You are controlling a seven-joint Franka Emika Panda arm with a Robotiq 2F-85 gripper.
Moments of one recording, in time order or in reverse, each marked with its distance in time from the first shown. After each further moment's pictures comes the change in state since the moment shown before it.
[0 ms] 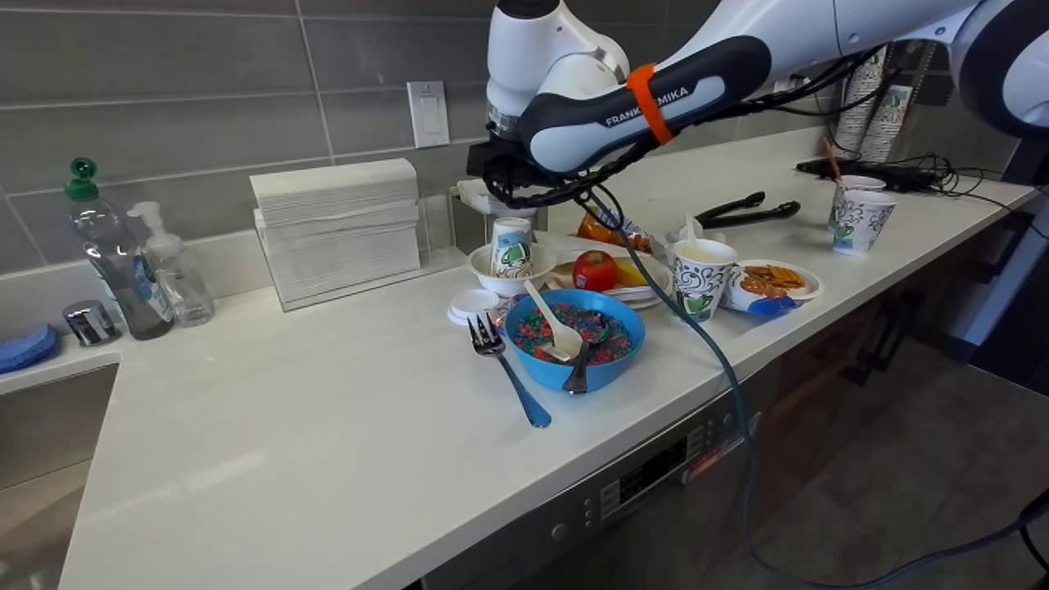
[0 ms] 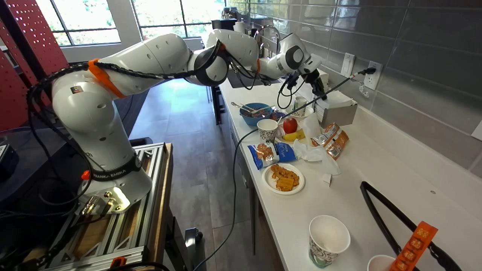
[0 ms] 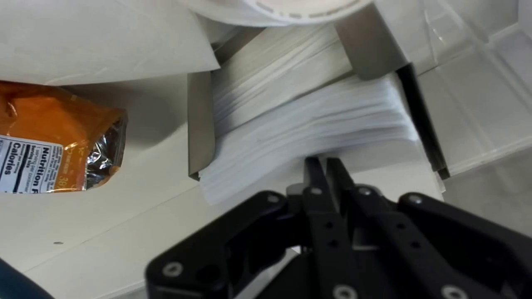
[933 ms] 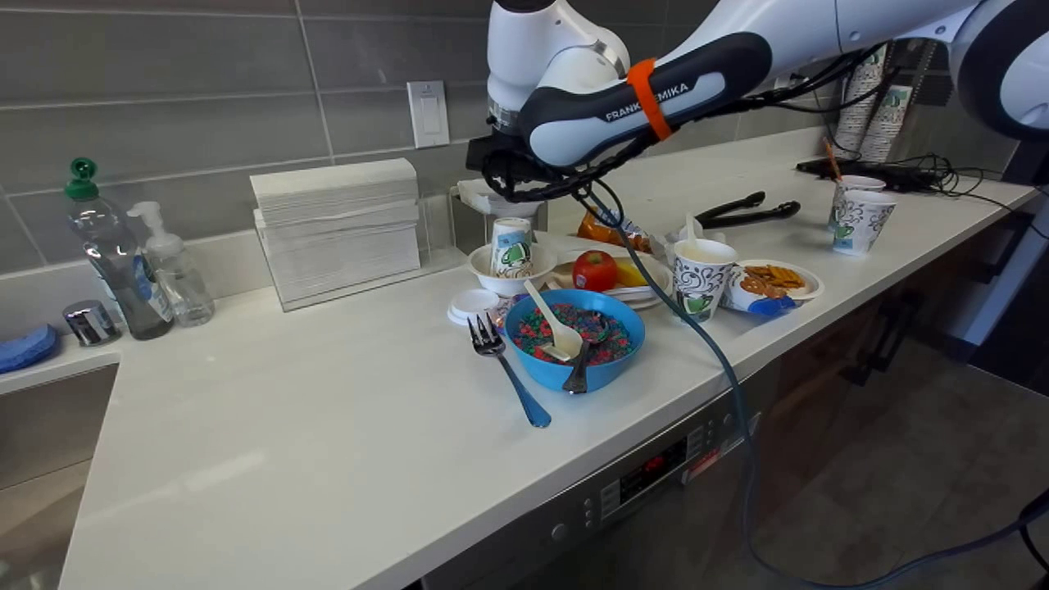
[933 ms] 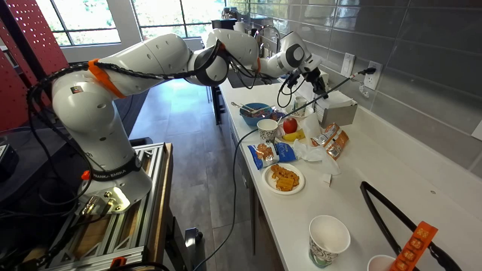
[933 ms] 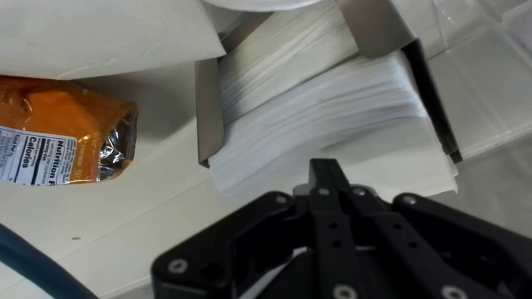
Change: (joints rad) arm 0.000 0.001 -0.013 0.020 0.000 -0.035 0.036
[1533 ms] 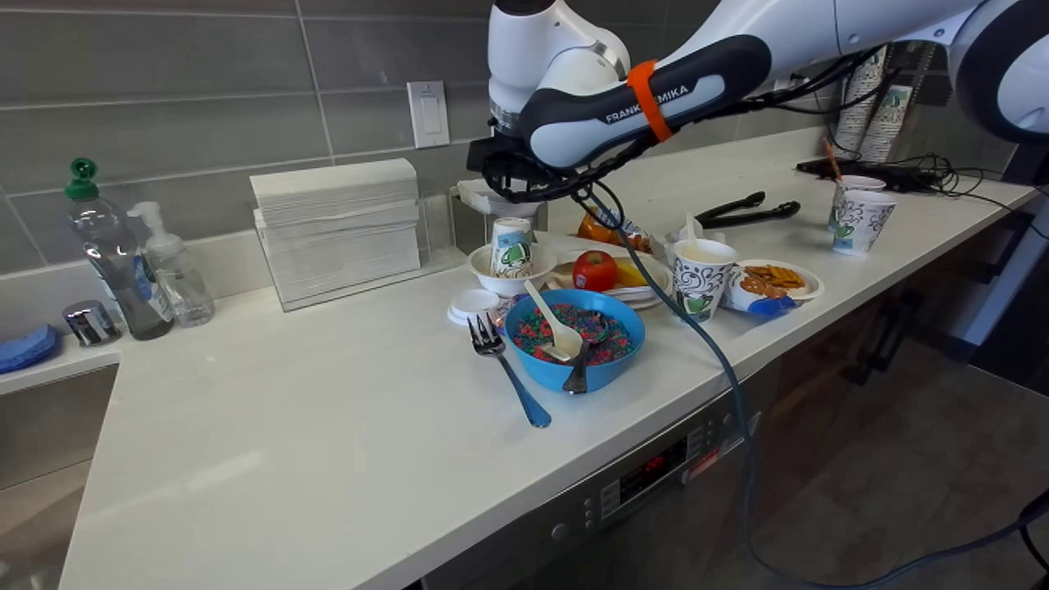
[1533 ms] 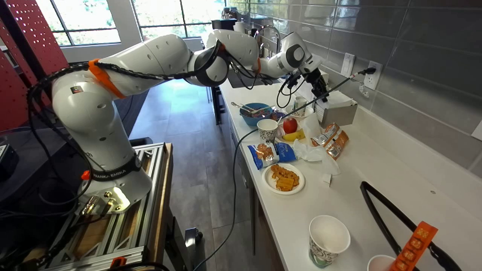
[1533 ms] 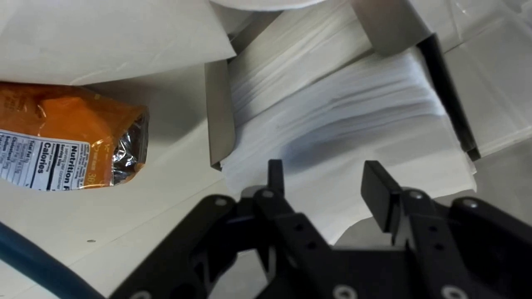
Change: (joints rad) arm -0.001 0.007 -0.007 0.007 0.000 -0.021 0.030
